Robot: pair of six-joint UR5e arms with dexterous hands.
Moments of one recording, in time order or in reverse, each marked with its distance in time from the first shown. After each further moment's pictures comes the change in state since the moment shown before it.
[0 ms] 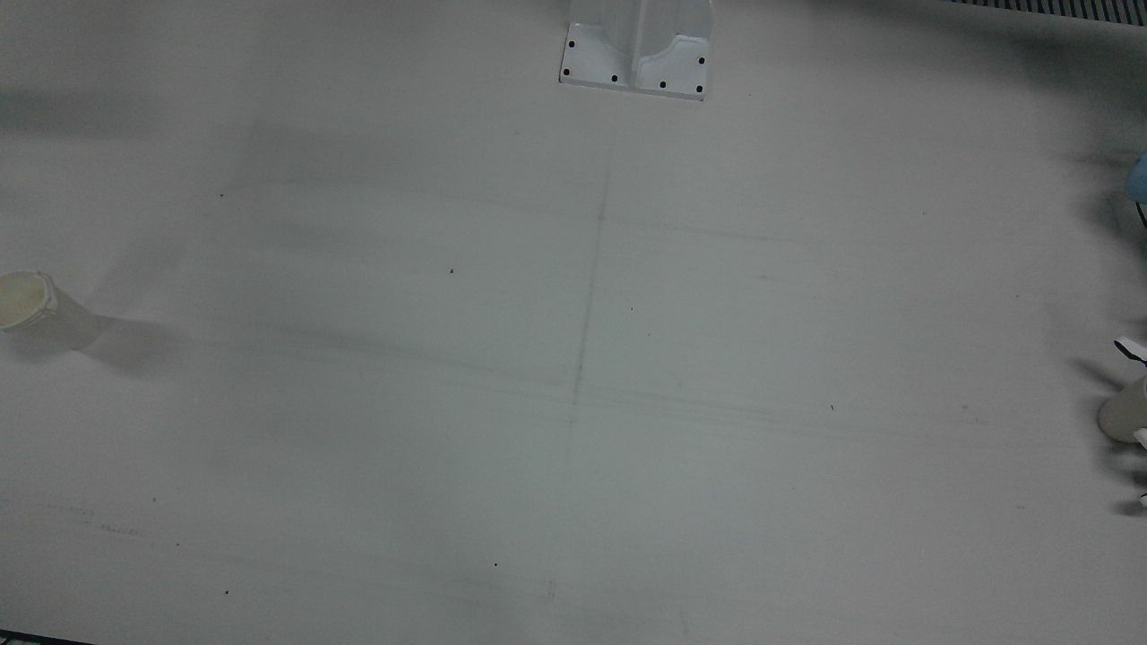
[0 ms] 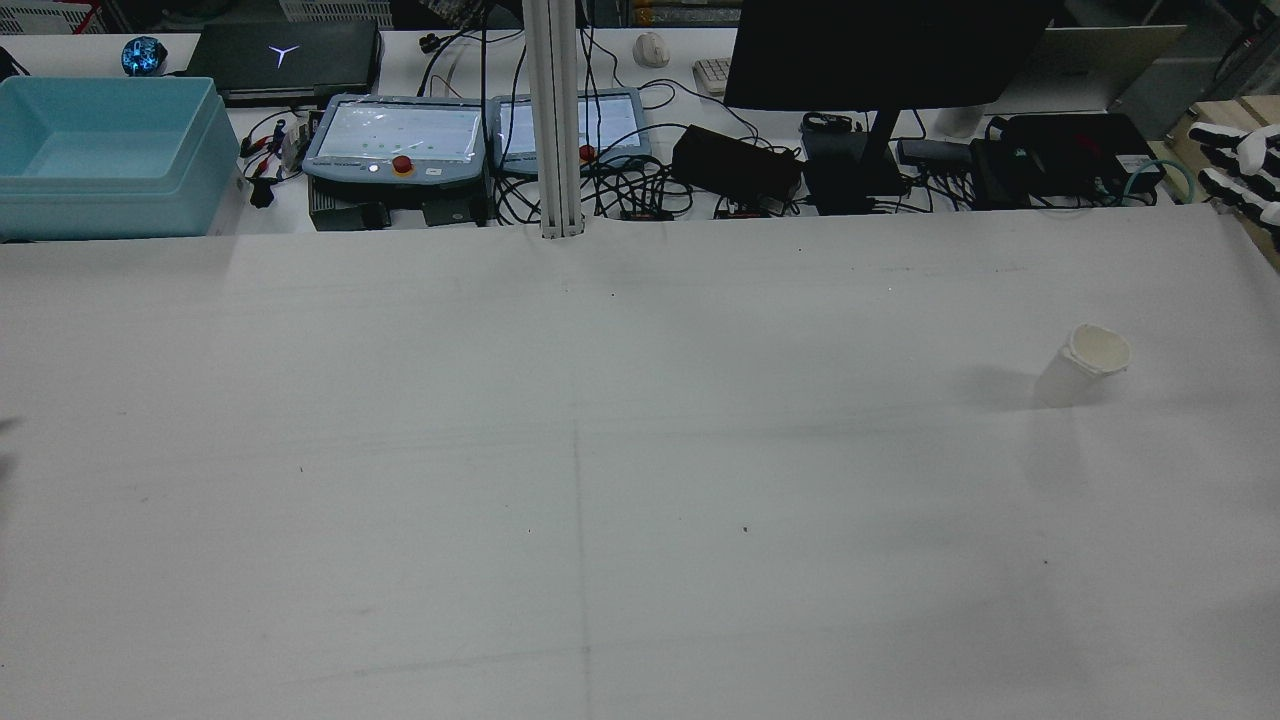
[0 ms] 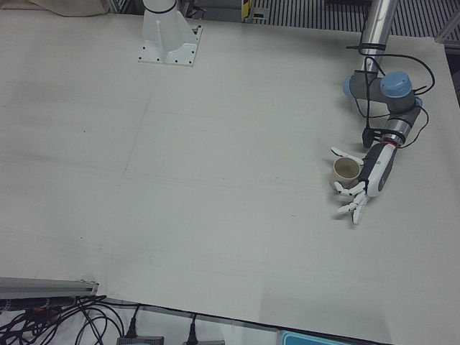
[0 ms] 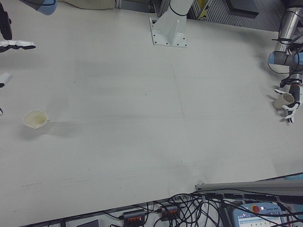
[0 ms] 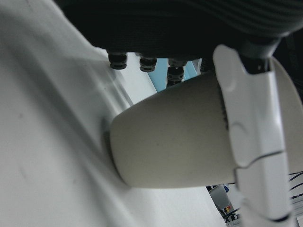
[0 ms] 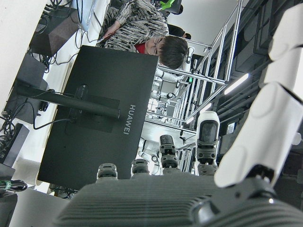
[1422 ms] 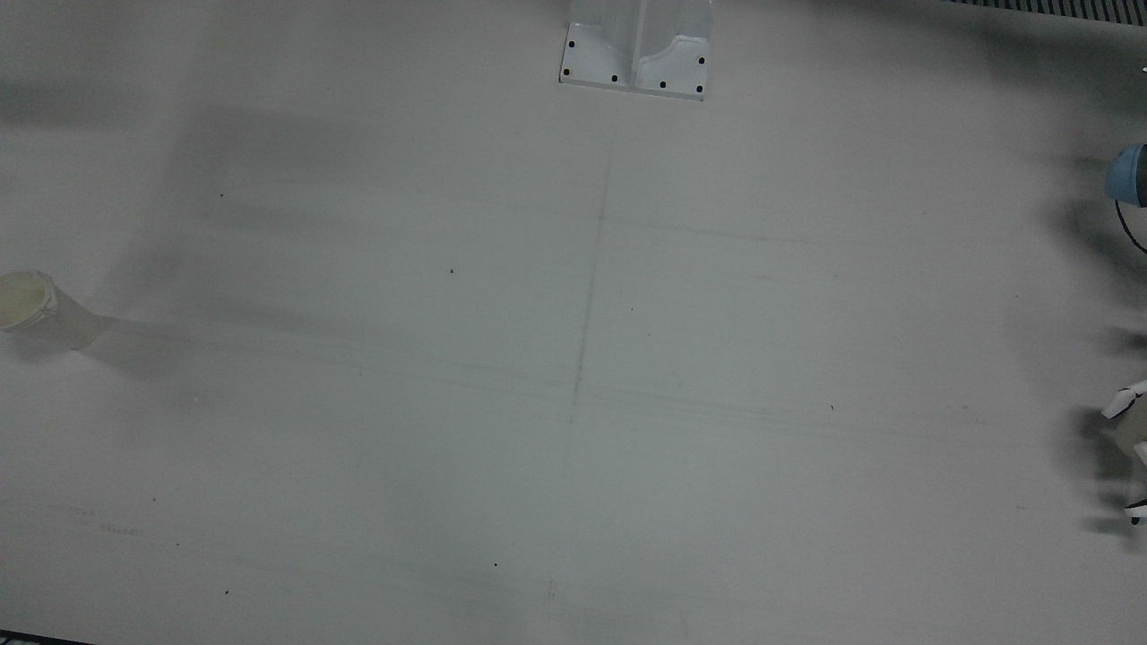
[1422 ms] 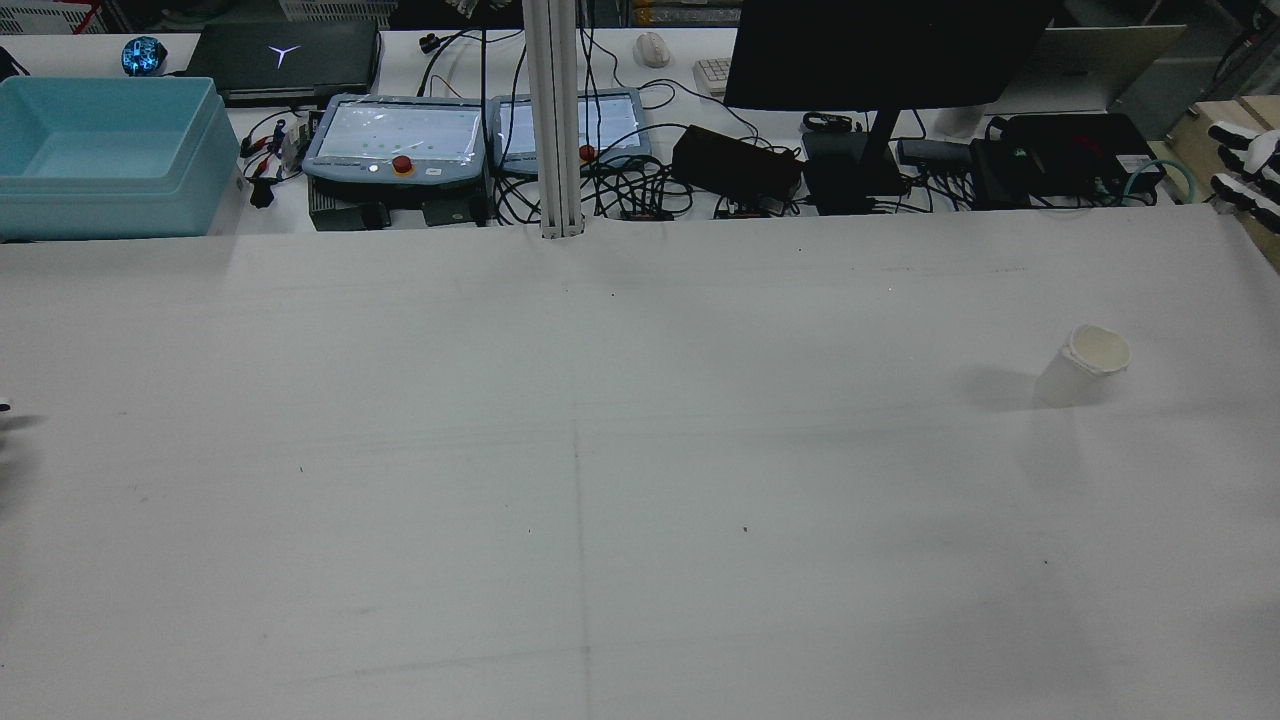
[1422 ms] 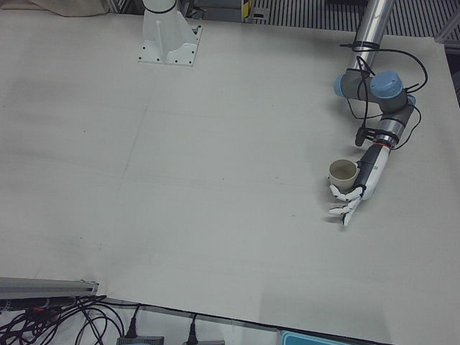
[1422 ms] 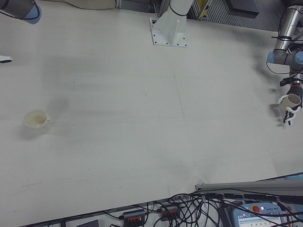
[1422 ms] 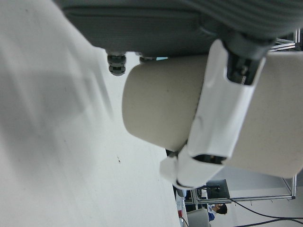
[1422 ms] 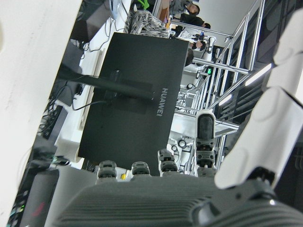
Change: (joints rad) left arm -0.001 -0.002 -0.223 0.294 0.001 -0.326; right arm -0.005 -0.023 -0.302 0.204 -0.007 -0.021
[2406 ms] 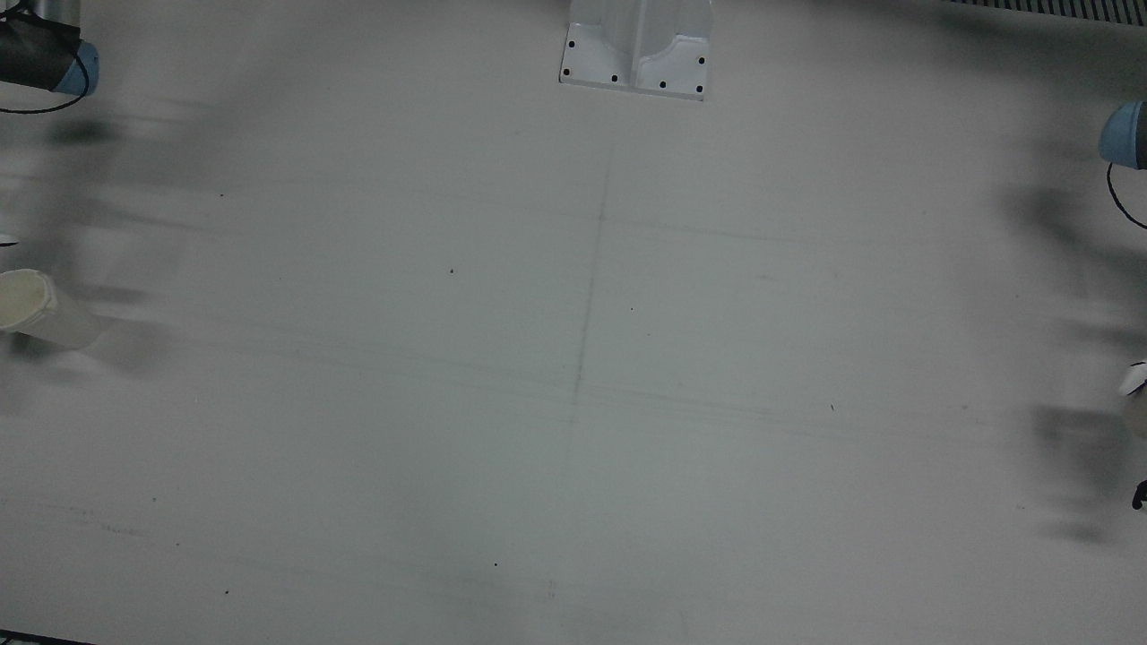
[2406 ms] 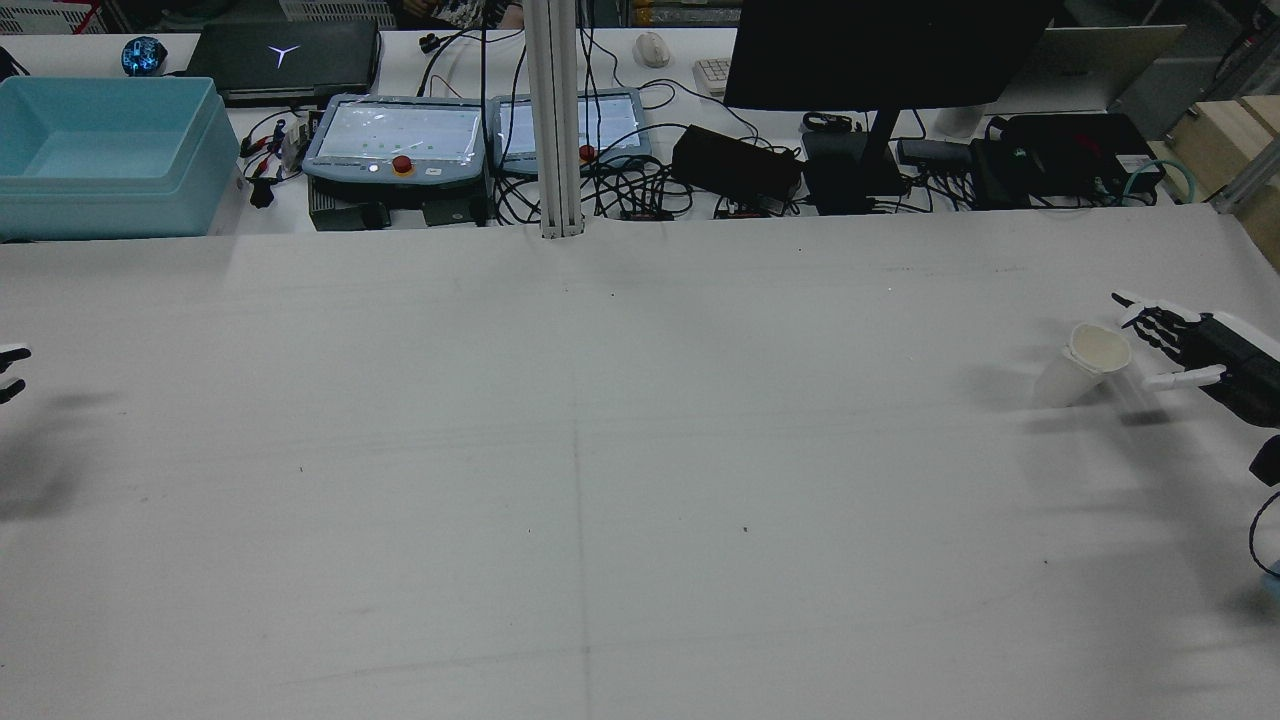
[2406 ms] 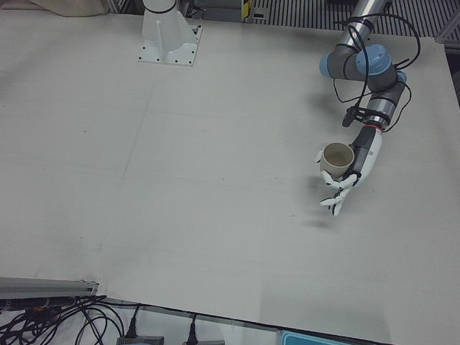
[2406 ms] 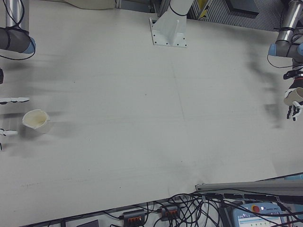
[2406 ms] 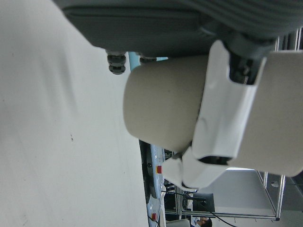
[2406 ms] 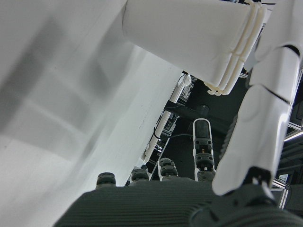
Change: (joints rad) left arm -0.002 0.085 -0.226 0.162 -0.034 -0.124; right arm -0.182 0.157 -0.469 0.316 0.015 -0.200
